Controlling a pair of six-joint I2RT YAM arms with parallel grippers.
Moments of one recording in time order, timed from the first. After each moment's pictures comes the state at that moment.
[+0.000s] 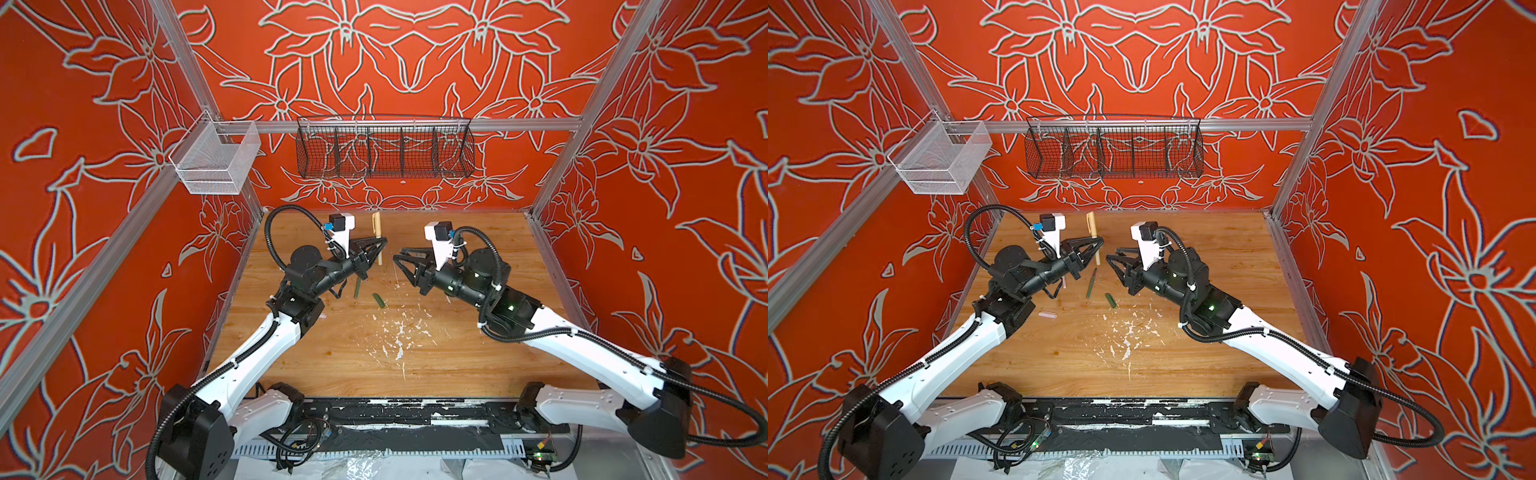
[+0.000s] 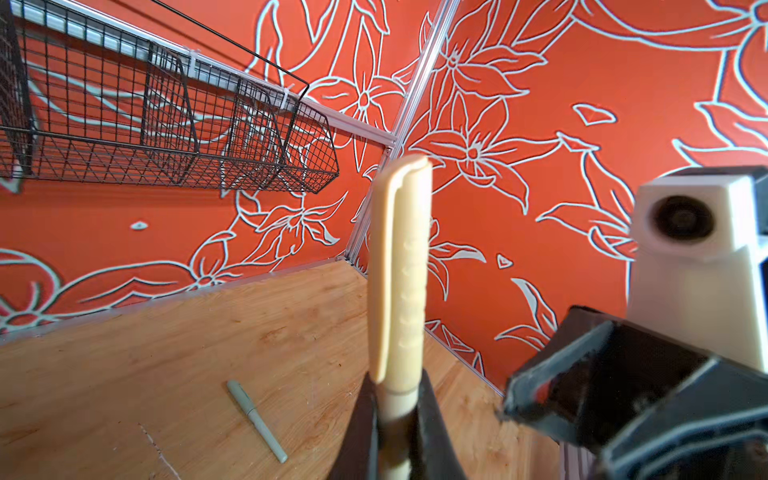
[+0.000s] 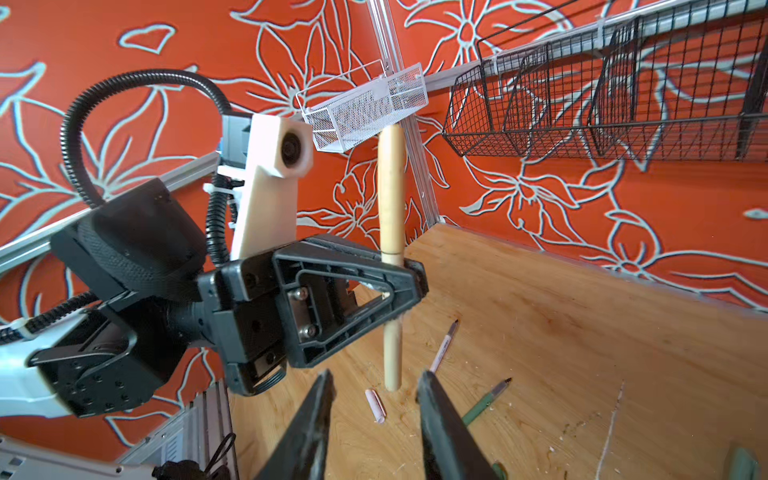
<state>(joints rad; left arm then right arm) -0.37 1.11 0.82 0.41 0.47 -0.45 0.85 1.15 1.04 0.11 -0.12 0.32</state>
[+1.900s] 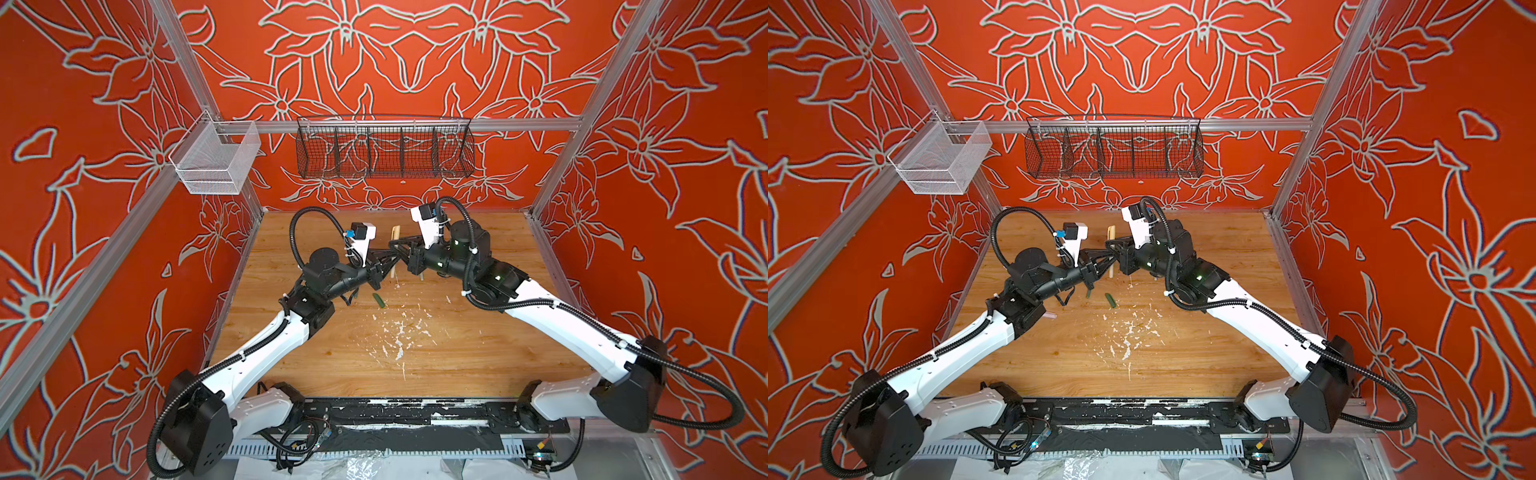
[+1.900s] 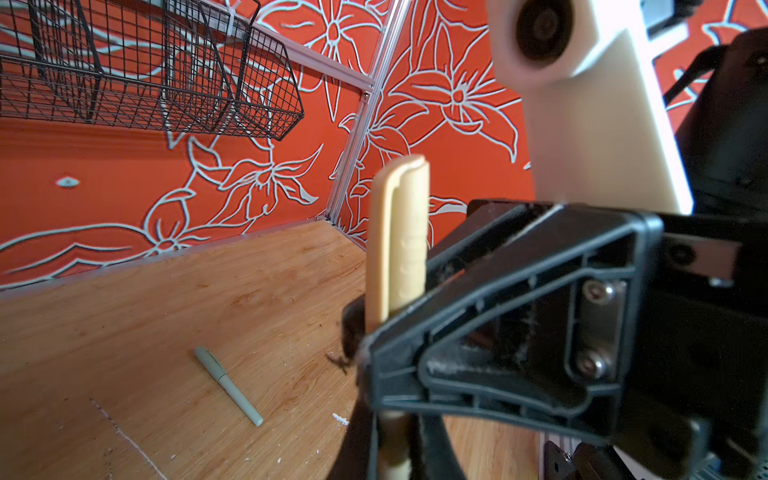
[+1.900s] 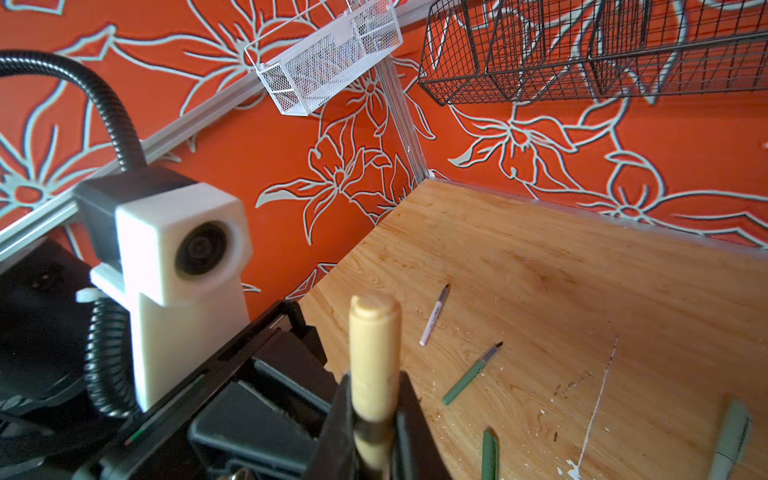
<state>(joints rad) -0.48 1.15 0.82 0.35 0.48 -0.37 0.76 1.36 1.28 -0.10 -0.24 0.40</state>
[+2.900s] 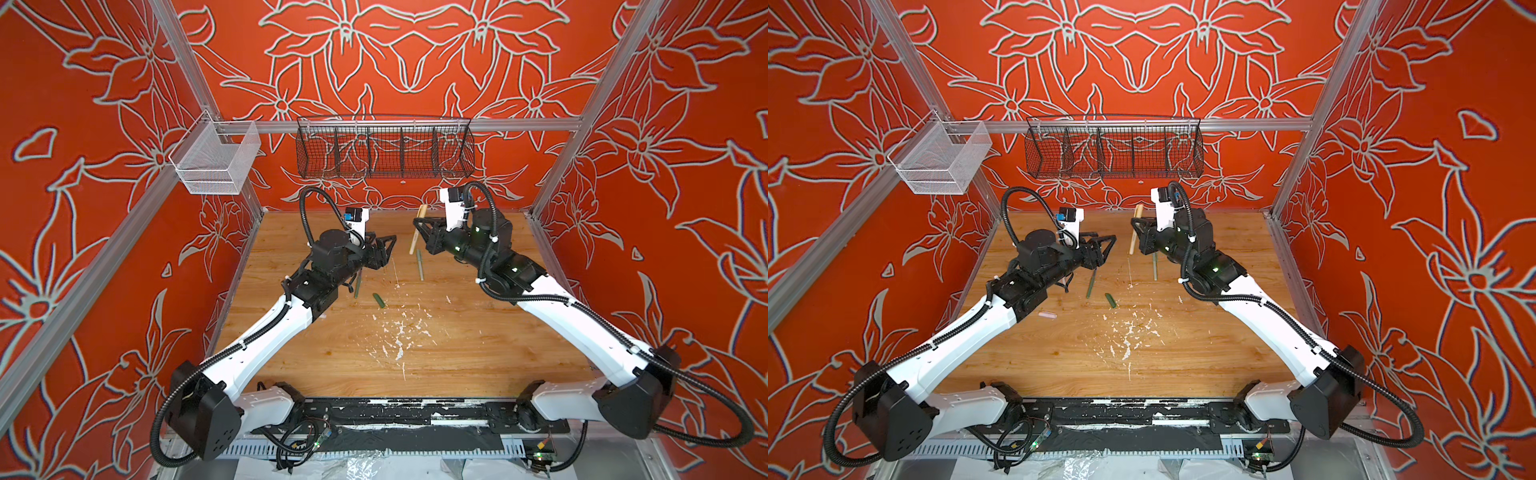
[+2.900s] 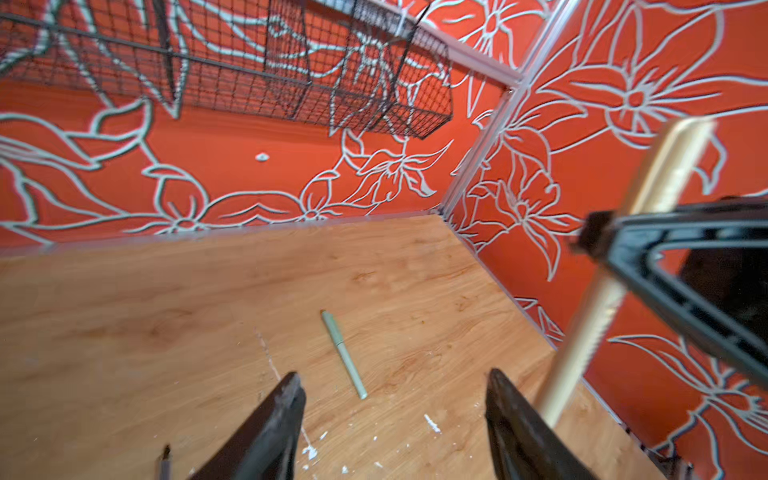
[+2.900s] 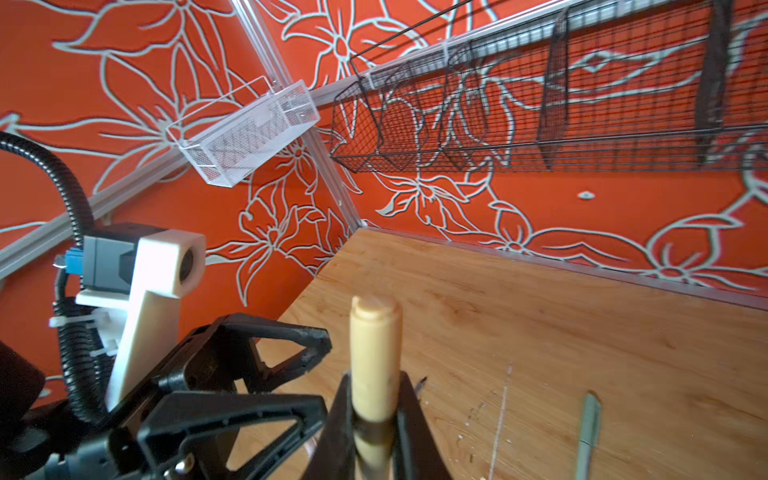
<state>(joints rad) -0.47 1.25 1.04 -0.01 0.09 -0.36 0.61 1.32 1.30 -0.13 -0.11 0.38</state>
